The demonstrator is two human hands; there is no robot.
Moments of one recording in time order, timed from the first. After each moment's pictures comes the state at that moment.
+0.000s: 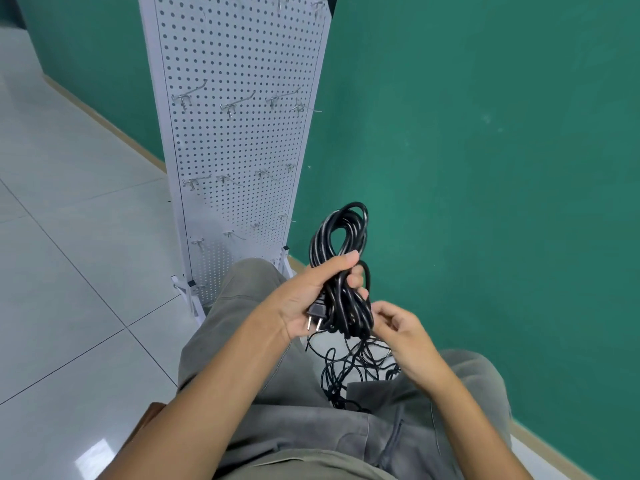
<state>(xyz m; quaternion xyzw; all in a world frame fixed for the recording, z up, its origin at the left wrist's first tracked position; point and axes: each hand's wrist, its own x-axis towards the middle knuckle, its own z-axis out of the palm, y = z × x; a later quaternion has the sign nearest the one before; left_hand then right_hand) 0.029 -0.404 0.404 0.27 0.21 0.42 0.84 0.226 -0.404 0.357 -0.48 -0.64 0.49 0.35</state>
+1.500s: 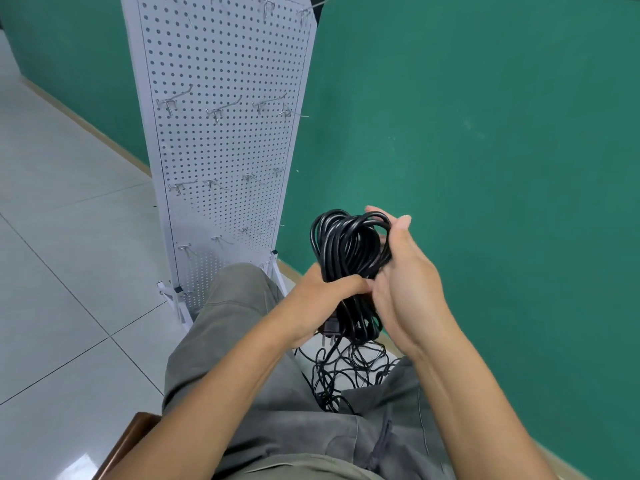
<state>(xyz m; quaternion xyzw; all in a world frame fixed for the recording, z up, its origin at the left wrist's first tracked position) 0.050 -0.416 0.416 0.50 0.37 0.50 0.60 0.163 -0.416 0.467 -0.44 -0.46 0.55 0.54</state>
